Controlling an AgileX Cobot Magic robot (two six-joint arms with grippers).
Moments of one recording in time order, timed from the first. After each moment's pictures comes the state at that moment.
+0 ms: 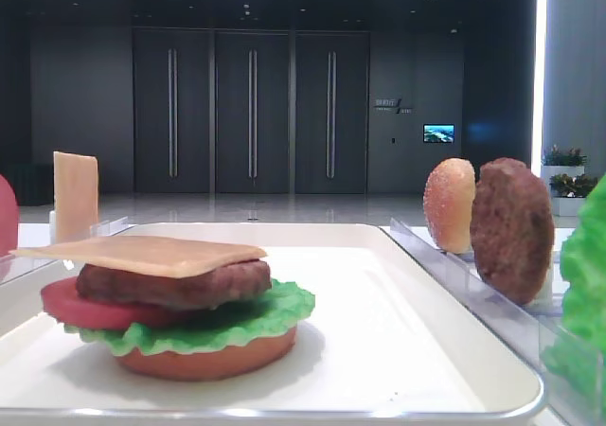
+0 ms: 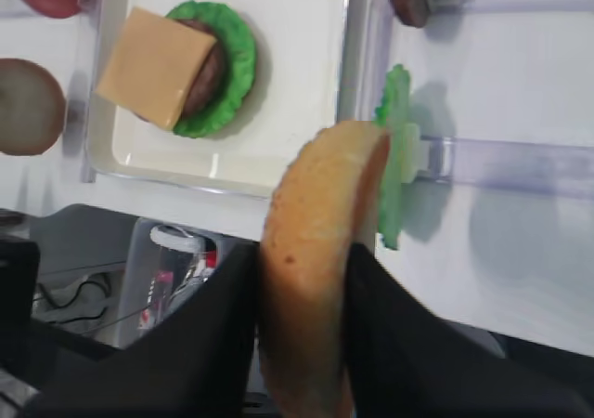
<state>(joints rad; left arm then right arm) 0.06 -0.02 -0.47 -0.02 1.11 0.09 0.65 0.76 -0.90 0.18 1.18 0.51</state>
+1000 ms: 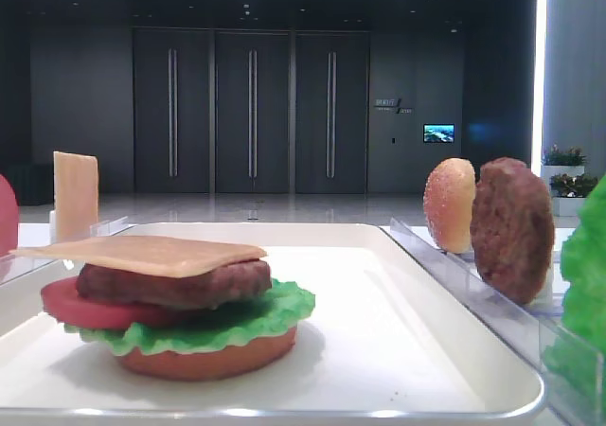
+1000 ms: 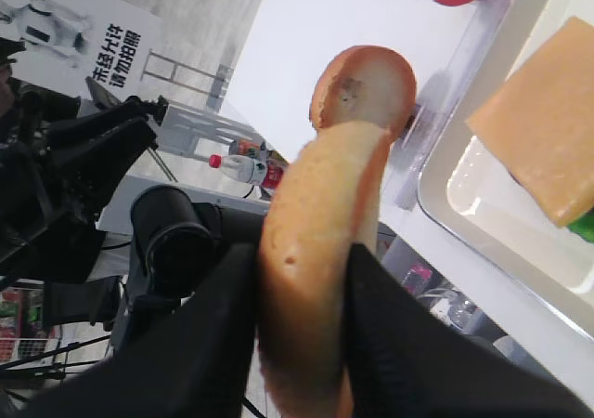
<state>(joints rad) 0.06 -0.02 -0.47 -0.02 1.11 0.09 0.64 1.19 -0.72 1.38 0.76 -0.68</state>
